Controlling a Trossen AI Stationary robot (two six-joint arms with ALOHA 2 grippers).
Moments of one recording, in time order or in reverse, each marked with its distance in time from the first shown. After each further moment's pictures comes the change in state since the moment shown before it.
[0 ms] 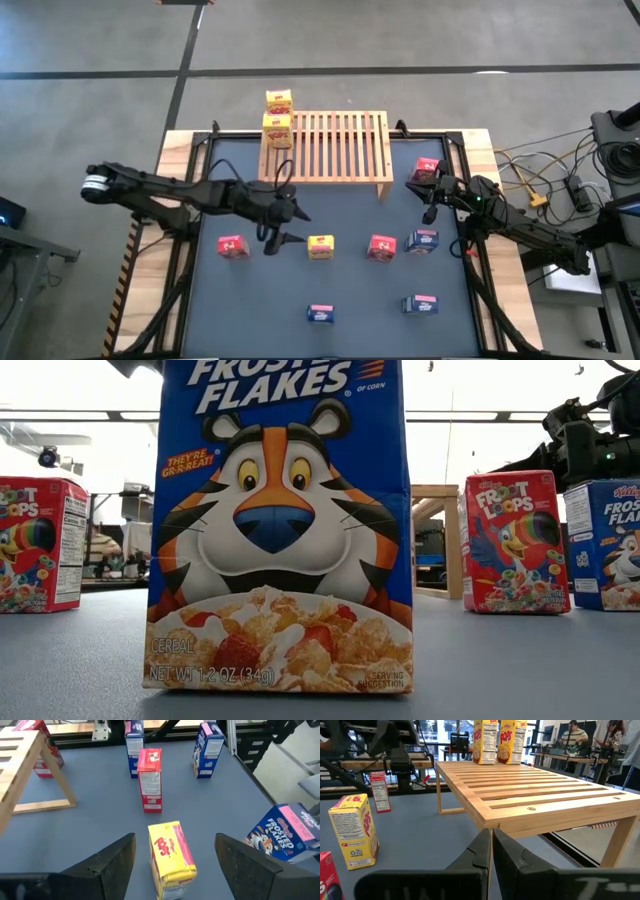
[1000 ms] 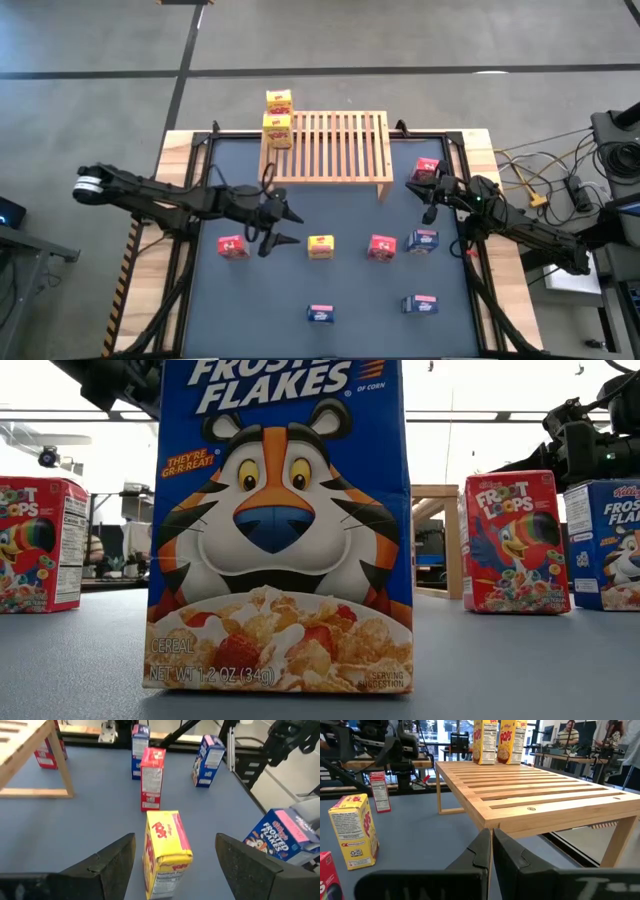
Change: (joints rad) left arm 0.000 -0.091 -0.237 0.250 -0.001 -0.121; right arm 0.000 0.000 0.000 0.000 0.000 0.000
